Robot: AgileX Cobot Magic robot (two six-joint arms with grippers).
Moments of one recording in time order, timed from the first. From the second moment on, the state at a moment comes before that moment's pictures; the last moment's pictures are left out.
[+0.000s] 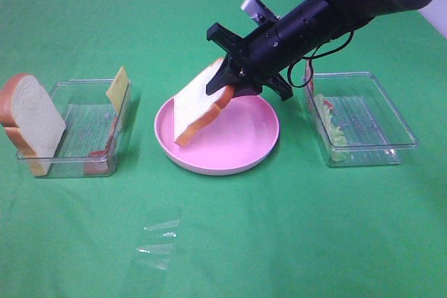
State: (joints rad) left arm 0.07 -0.01 -0.51 -0.07 1.08 -0.01; right arm 0.32 2.19 -1.54 0.92 0.78 -0.29
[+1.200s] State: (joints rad) left arm 0.07 -0.01 -0.51 -0.07 1.08 -0.01; right arm 0.32 2.06 -1.54 0.47 0.88 -0.09
